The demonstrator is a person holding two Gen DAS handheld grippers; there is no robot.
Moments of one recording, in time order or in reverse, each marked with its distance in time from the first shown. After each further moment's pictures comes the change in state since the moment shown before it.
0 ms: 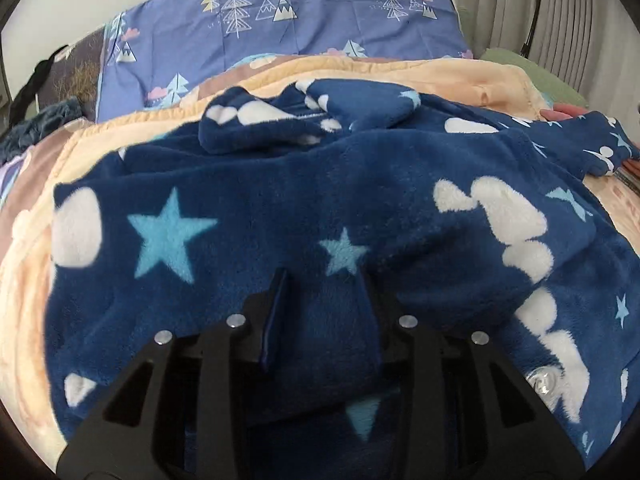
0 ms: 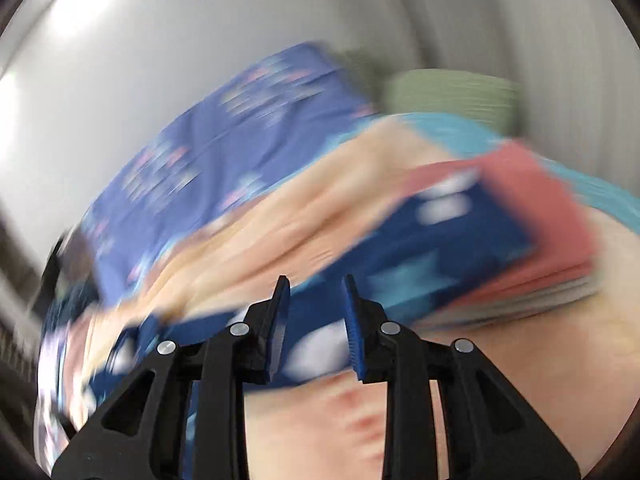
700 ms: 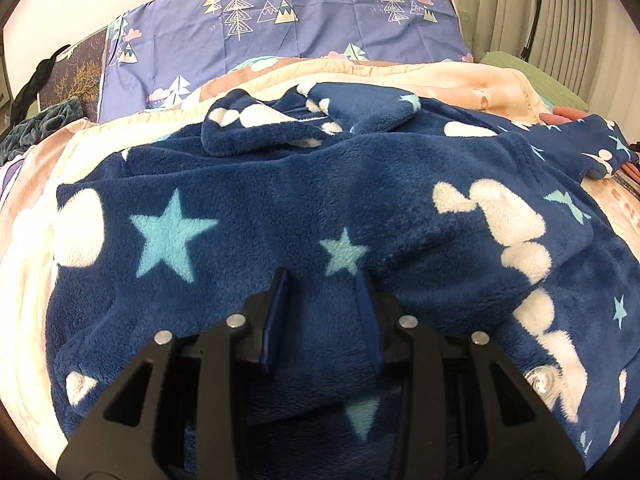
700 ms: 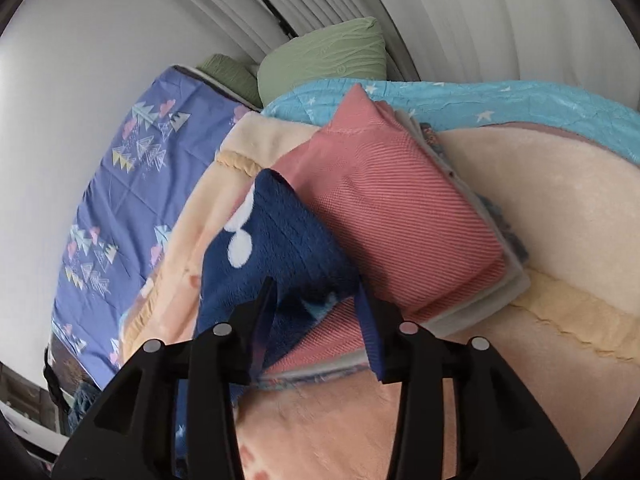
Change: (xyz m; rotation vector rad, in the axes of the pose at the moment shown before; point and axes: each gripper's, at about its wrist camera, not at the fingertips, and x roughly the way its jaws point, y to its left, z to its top) left arm -0.003 0.002 -0.006 -0.010 -0.011 -0.006; right arm 0.048 -0.078 0.002 0.312 0.047 -0.106
